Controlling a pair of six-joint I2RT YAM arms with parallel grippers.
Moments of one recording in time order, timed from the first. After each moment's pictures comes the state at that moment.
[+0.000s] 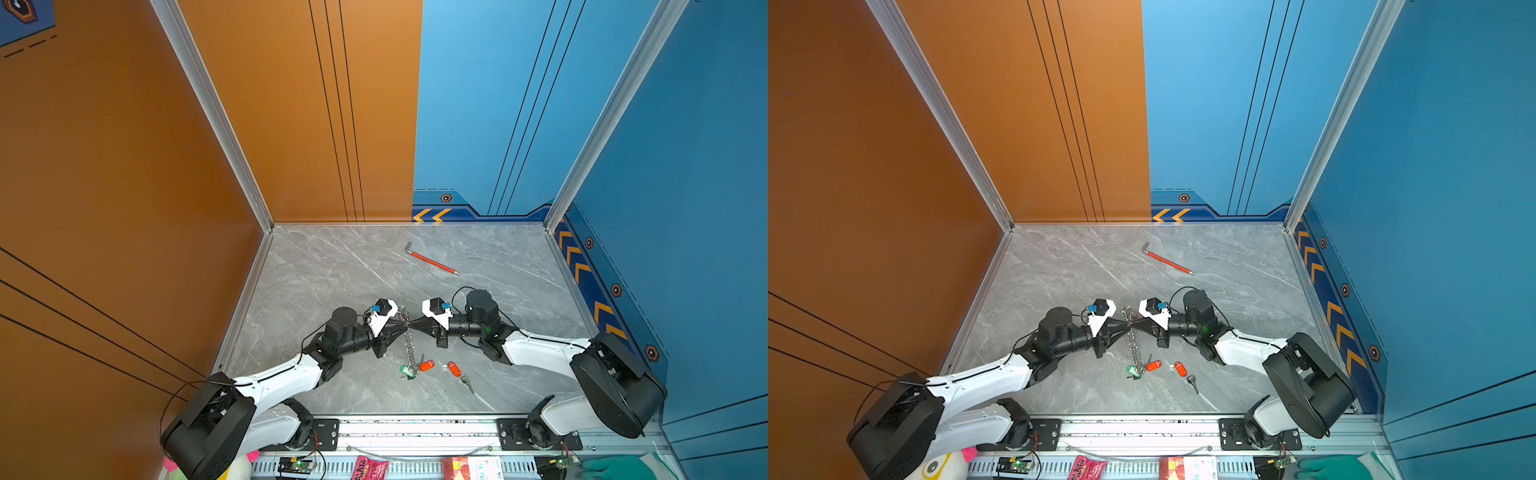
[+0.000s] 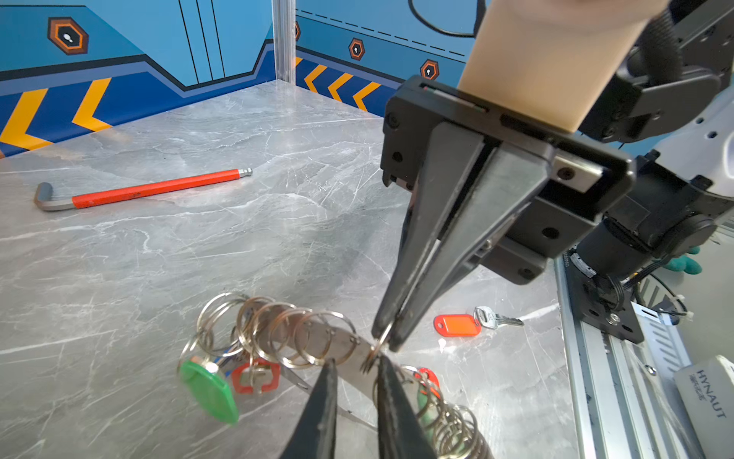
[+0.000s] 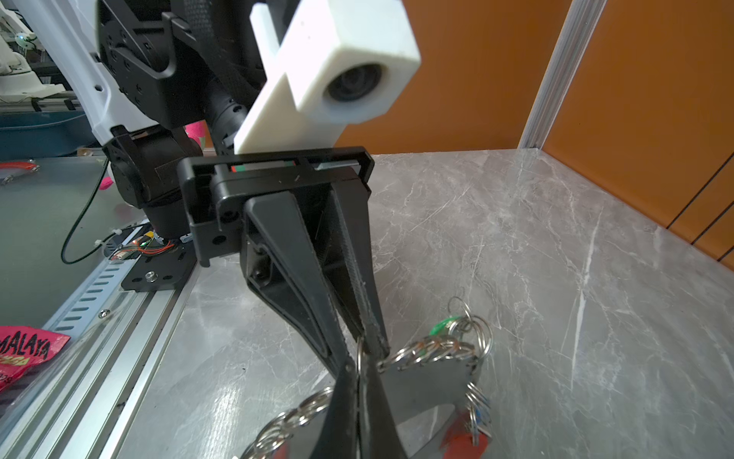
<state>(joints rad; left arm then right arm) -0.61 1.17 0.35 0.52 0.50 -0.01 0.63 1.45 0.54 0.64 -0.80 -0.24</state>
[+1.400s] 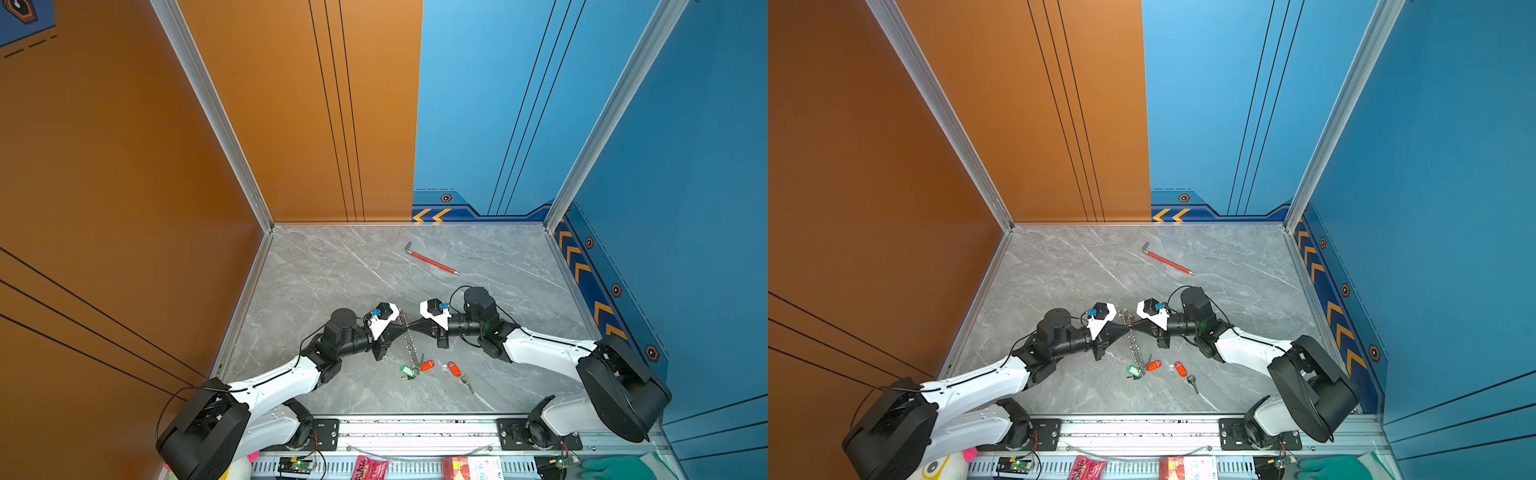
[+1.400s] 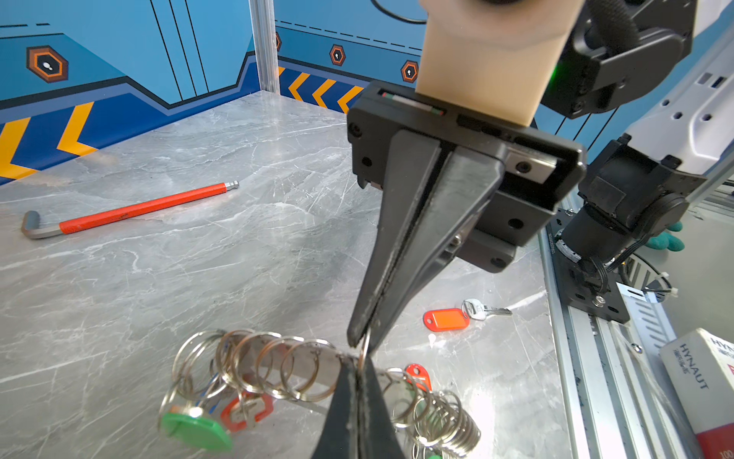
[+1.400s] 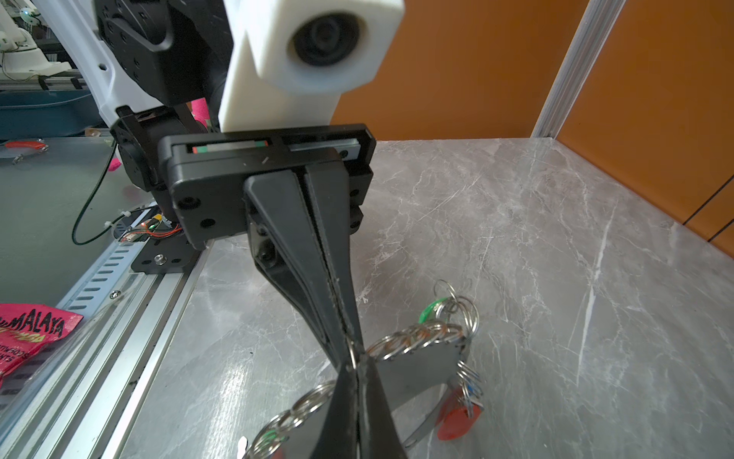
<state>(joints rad) -0.63 1.13 0.35 0.50 0.52 0.04 0.64 1.43 0.58 0.49 -0.81 -0.30</state>
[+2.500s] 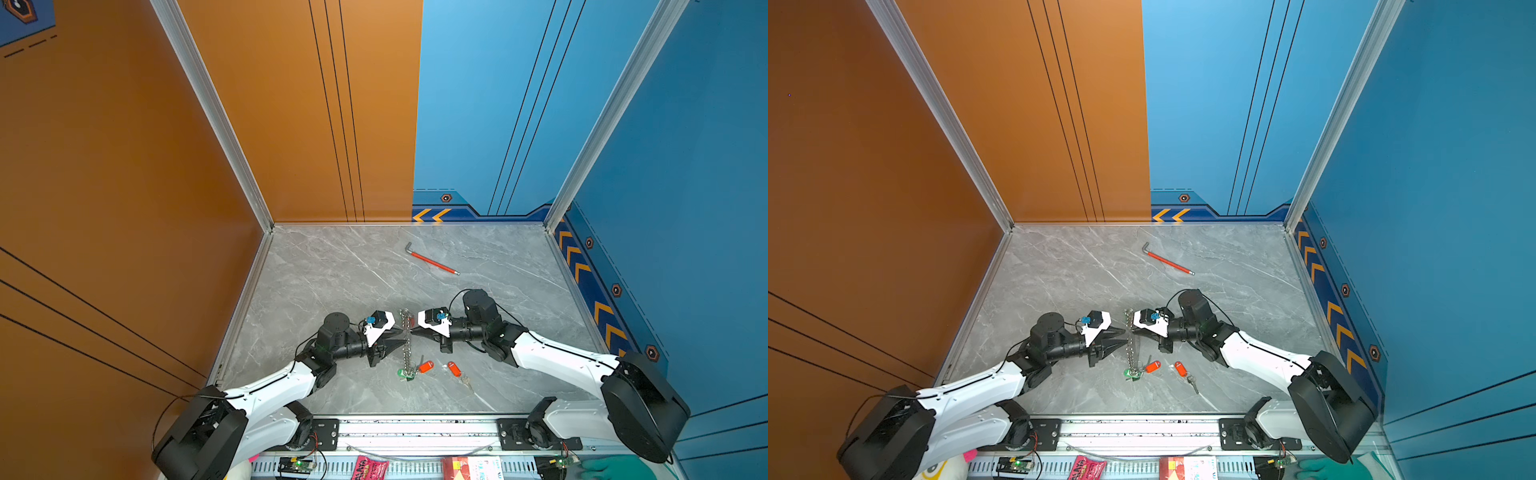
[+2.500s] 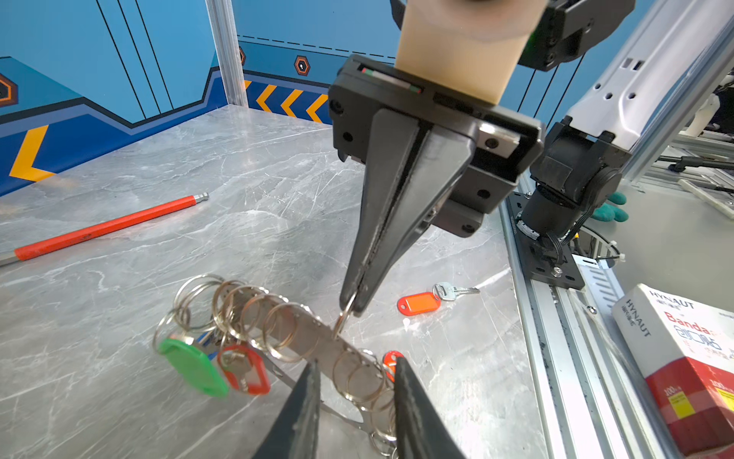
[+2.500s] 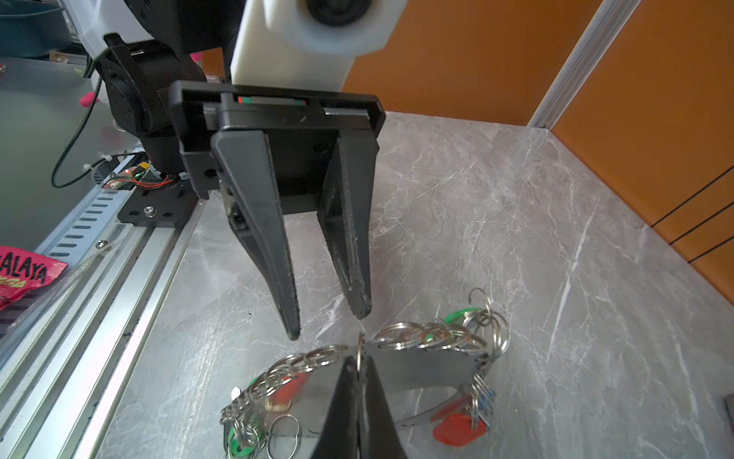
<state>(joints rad) -0.59 1.09 0.28 0.54 0.67 0.09 0.69 1.31 0.60 0.26 -0.69 -0.49</state>
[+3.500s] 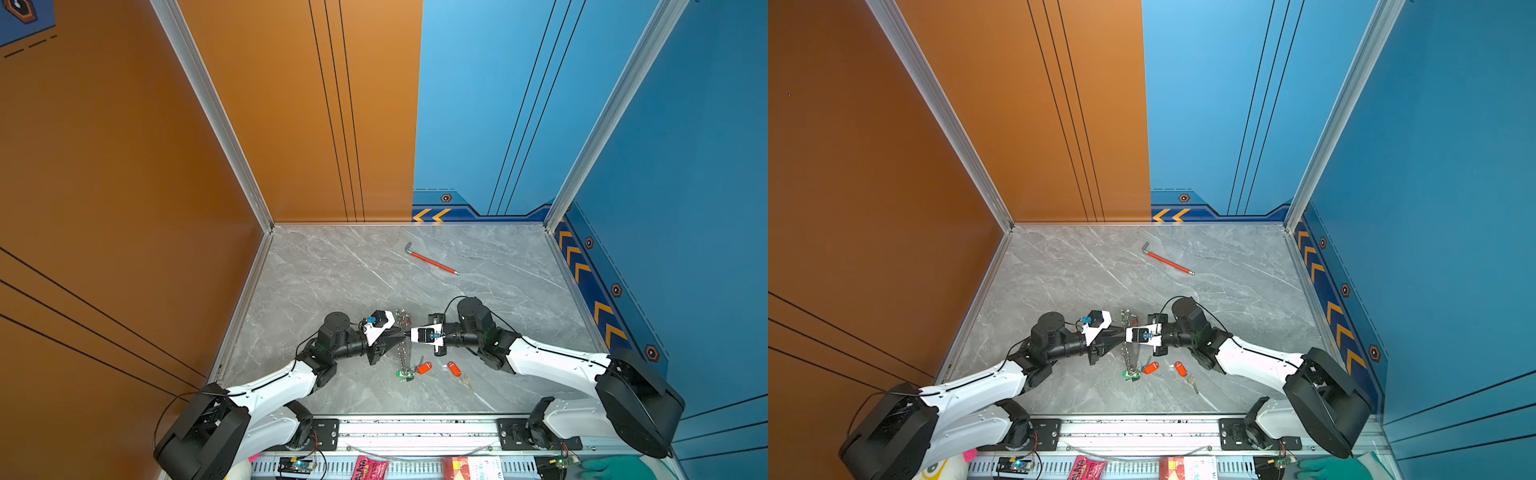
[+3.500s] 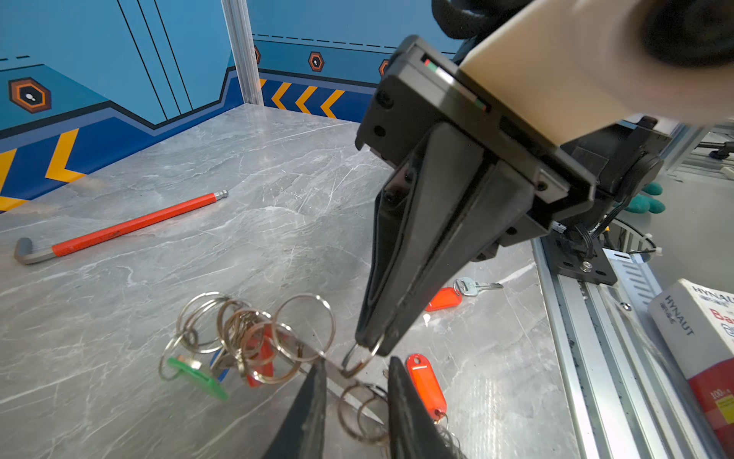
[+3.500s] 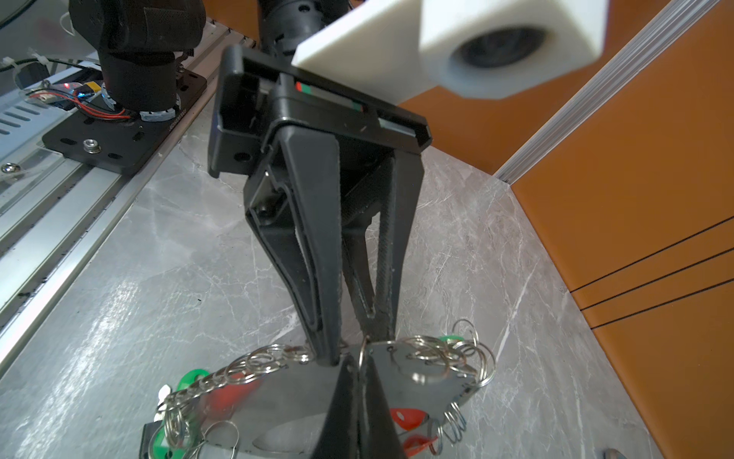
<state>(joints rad) -0.58 1.11 0.28 0.55 0.62 0.13 0.77 1.33 0.56 0.38 -0.56 -0.73</state>
